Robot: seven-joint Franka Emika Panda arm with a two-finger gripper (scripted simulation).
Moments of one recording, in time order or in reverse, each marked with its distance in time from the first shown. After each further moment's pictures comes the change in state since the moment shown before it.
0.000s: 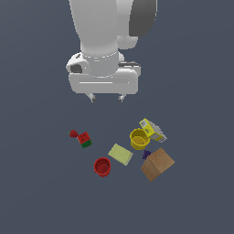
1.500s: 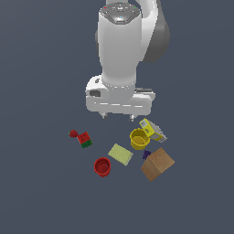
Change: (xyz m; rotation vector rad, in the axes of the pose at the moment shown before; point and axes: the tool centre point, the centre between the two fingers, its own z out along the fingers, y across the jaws) arm 0.035 -0.040 0.053 -0.041 0.016 0.031
